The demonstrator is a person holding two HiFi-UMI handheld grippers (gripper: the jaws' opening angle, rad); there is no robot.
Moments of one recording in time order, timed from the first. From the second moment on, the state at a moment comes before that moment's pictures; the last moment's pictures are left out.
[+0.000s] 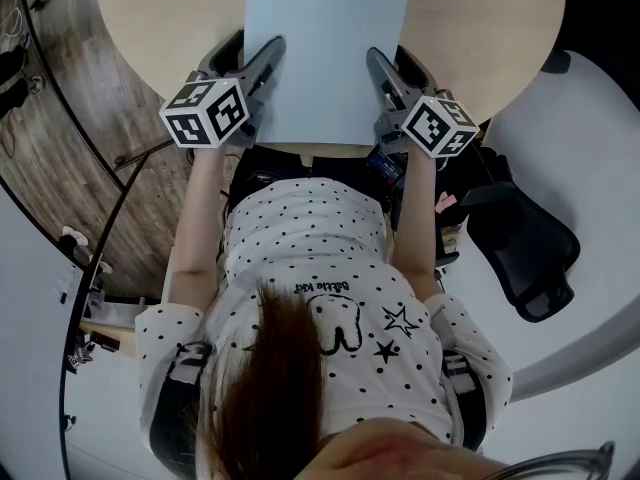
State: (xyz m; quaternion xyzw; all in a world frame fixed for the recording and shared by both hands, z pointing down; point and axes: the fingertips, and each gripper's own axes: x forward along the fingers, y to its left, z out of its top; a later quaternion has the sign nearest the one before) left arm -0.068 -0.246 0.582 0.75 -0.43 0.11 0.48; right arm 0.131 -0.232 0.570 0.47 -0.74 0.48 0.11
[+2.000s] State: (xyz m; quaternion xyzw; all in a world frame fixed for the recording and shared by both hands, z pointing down) left arm -0.068 -0.234 0.564 0.75 -0.45 0.09 0.48; right arm 0.123 -0.231 0.544 0.47 -0.77 0.41 0.14
